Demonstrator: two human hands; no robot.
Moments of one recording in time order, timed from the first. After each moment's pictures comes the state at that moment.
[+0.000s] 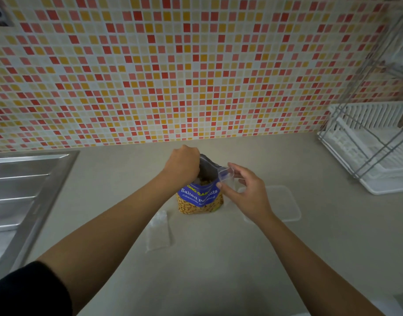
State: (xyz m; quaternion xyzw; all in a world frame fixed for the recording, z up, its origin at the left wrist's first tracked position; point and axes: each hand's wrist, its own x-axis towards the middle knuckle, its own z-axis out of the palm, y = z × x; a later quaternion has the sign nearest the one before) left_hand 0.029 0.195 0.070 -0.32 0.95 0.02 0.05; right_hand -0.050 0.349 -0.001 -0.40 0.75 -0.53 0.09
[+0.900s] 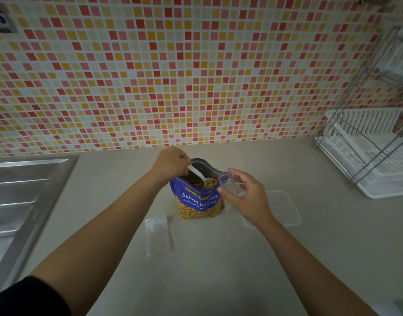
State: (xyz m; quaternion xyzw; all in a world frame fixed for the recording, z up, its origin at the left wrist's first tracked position) left_hand 0.049 0.162 0.072 -0.39 0.84 0.37 -0.08; right_hand -0.048 0.346 0.004 -0.39 0.76 -0.50 0.09
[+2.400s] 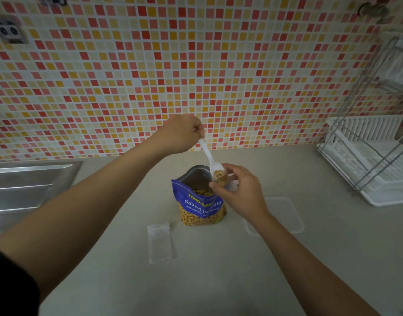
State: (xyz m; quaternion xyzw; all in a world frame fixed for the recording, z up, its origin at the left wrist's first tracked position) left_hand 0.046 0.174 0.166 -0.26 0.93 0.24 -0.12; right_hand -0.037 0.325 0.039 -0.40 0.79 -0.46 0.04
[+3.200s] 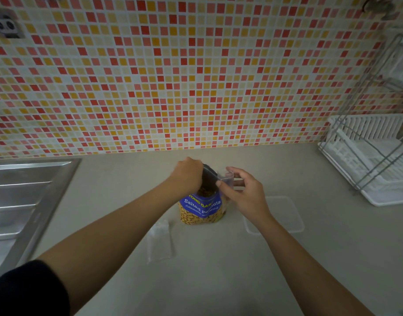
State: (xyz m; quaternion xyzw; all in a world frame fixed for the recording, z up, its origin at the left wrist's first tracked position) left_hand 0.033 0.193 0.073 -0.31 0.95 0.05 0.06; right_hand -0.047 0.329 0.020 -0.32 0.75 -0.55 0.15
